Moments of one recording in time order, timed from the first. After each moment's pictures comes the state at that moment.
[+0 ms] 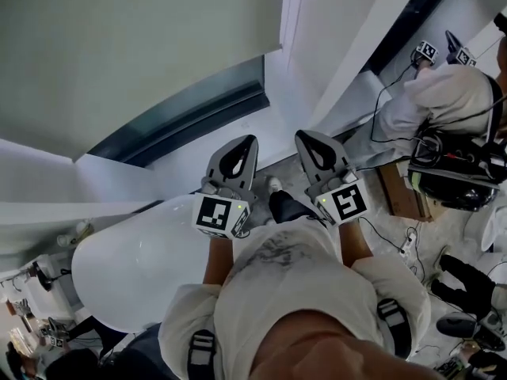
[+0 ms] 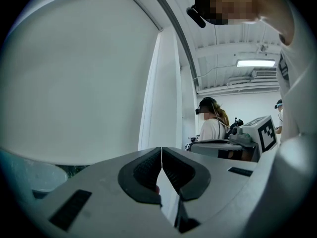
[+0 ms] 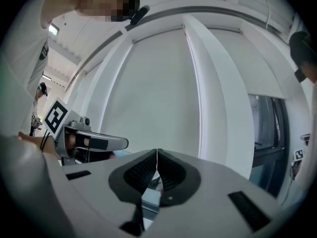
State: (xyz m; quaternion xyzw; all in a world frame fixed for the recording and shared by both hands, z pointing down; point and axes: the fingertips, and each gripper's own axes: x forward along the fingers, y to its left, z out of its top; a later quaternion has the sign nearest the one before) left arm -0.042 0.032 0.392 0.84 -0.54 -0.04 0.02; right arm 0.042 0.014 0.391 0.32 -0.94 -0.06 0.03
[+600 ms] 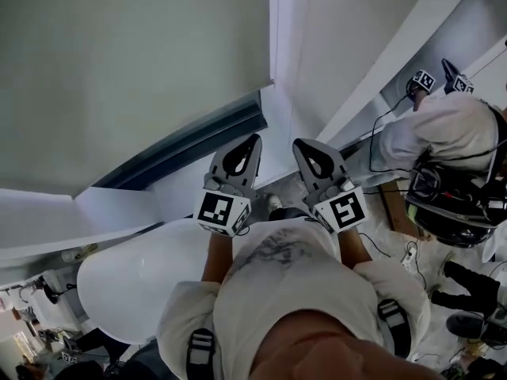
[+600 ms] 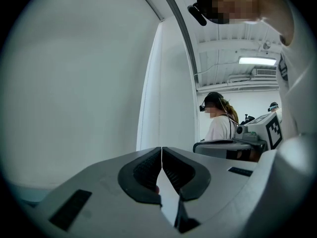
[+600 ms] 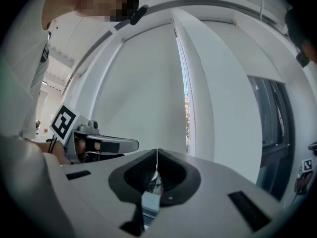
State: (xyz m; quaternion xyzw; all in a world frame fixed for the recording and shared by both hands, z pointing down) left arm -0.019 -0.086 0.390 0.85 -0.52 -0.03 0.02; right arm 0.055 -0.083 0.388 0.33 -0.94 -0.03 0.02
